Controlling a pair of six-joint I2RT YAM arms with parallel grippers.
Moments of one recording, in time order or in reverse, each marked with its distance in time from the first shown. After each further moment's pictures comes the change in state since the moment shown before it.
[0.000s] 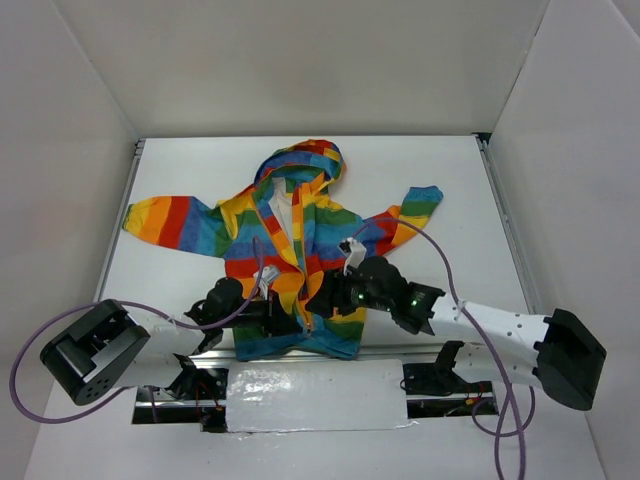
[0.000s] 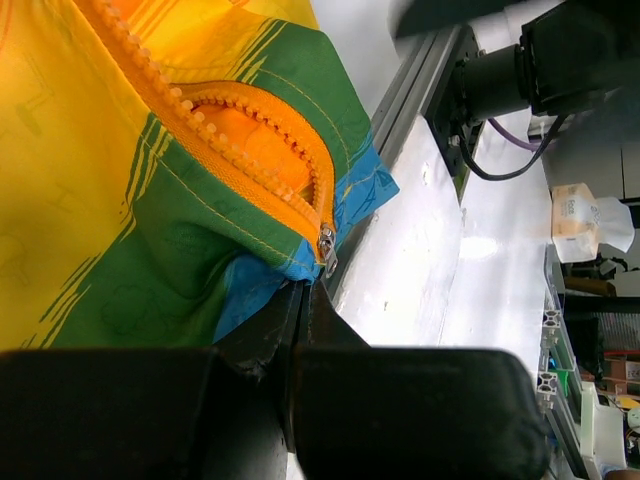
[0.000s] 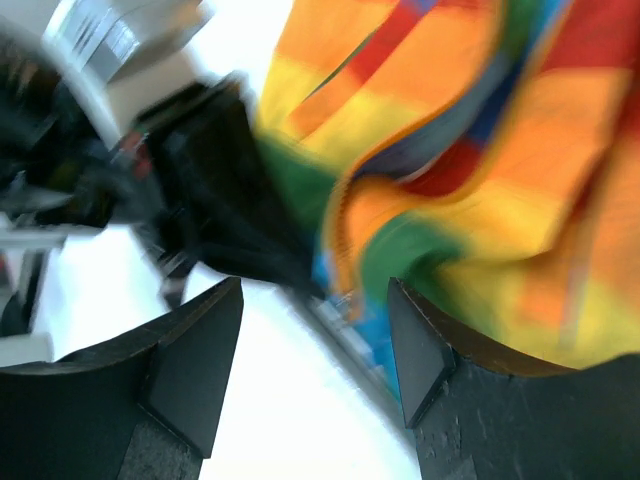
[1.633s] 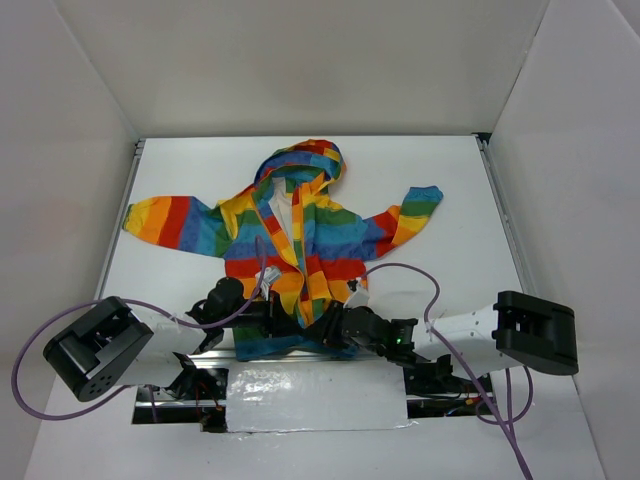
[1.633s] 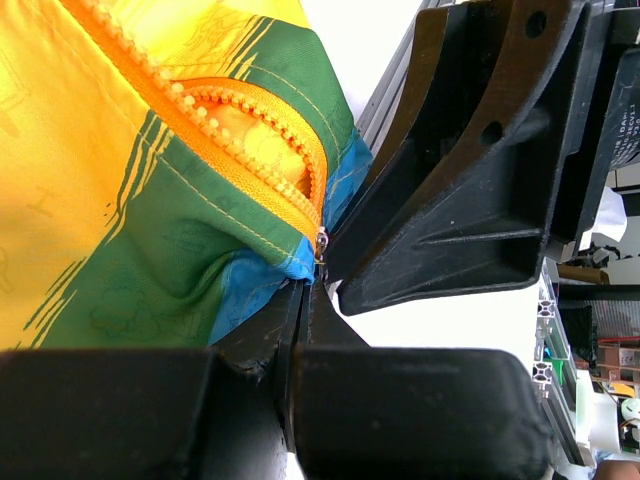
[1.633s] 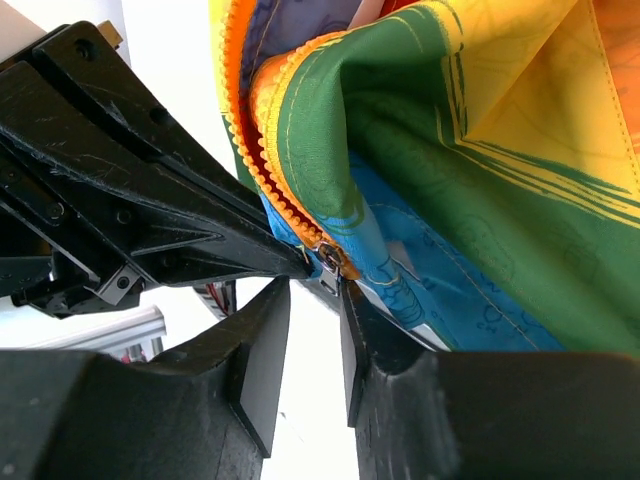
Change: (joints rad) left arm -0.002 0.023 0.004 0.023 0.026 -0.001; right arm 0.387 0.175 -0.240 0.375 0.447 0.653
